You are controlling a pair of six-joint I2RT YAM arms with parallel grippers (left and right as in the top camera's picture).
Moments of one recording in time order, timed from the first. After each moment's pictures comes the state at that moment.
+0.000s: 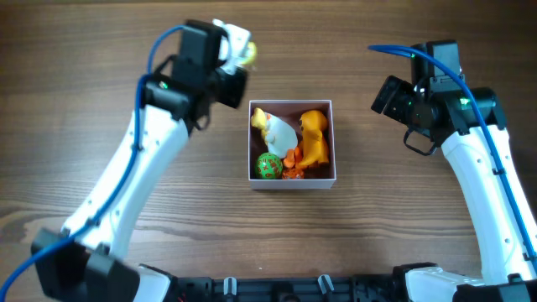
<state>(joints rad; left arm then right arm) -0.40 1.58 1.44 -0.69 0.05 0.02 0.12 1.43 1.36 -1.05 0.19 0.56</state>
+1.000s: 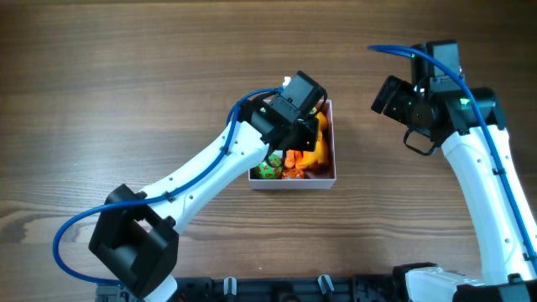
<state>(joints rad) -0.75 1.78 1.44 -0.77 0.05 -0.54 0.12 1.43 1.36 -1.05 0.19 0.56</state>
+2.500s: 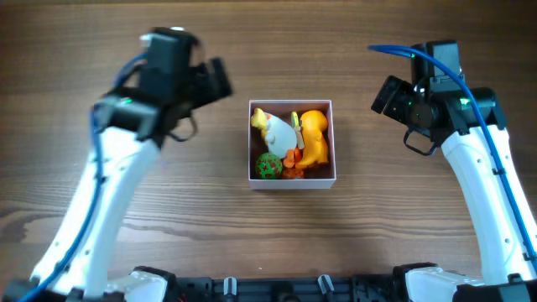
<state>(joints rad) -0.27 1.44 1.45 -0.88 -0.05 -0.59 0.12 1.43 1.36 -1.05 0.19 0.56</state>
